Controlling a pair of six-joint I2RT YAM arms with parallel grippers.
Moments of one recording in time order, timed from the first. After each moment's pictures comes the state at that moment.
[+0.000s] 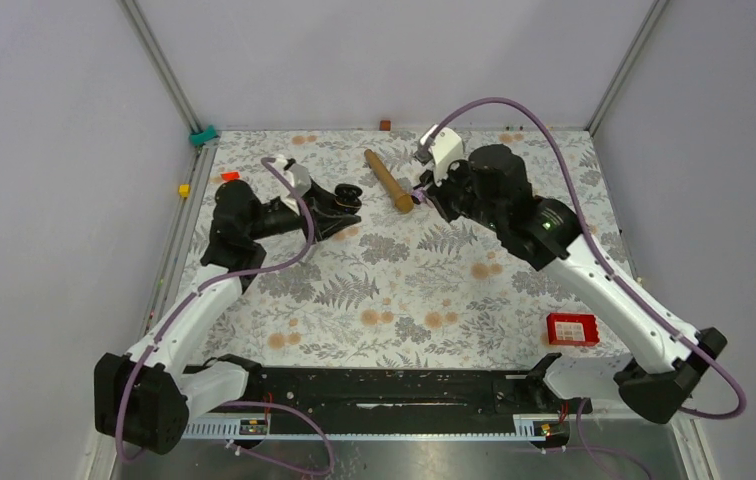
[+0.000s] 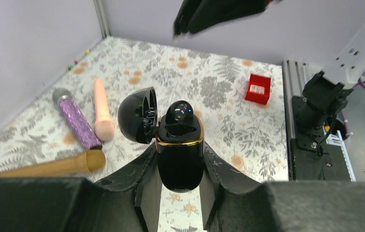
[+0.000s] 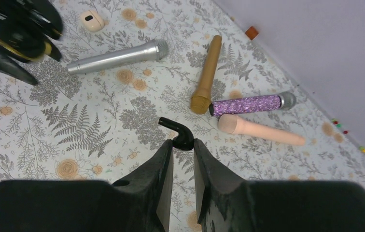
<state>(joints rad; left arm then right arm) -0.27 1.07 0.79 0.43 1.05 -0.14 0.74 1.28 1.43 -0.57 0.06 -0.23</state>
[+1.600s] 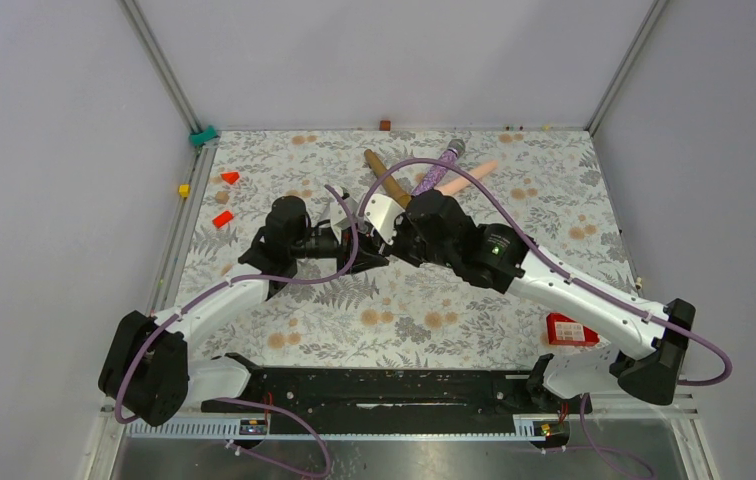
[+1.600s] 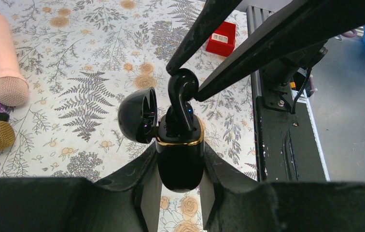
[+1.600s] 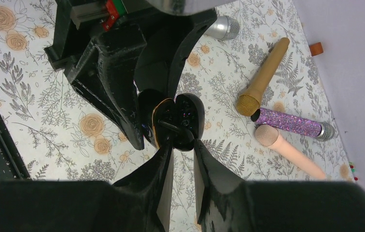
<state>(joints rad) -0.51 1.23 0.71 0.31 0.97 0.01 1.01 1.33 1.34 -0.59 0.11 -0.39</state>
